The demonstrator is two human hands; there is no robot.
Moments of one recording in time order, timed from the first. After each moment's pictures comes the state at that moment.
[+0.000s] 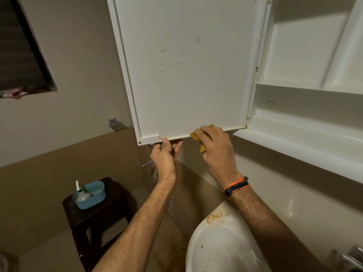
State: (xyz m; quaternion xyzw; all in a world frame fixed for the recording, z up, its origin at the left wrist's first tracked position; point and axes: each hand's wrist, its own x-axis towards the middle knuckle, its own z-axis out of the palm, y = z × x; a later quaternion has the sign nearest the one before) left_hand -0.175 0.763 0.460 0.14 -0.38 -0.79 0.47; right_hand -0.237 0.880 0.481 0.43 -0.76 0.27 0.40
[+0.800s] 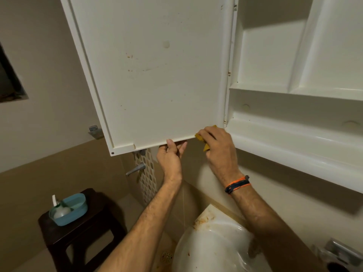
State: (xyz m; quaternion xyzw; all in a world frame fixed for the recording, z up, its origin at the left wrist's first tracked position) left_hand -0.231 0.810 0.468 0.14 -0.39 -0.81 0.42; right_hand -0.279 0.925 0.488 0.39 -0.78 0.30 0.39
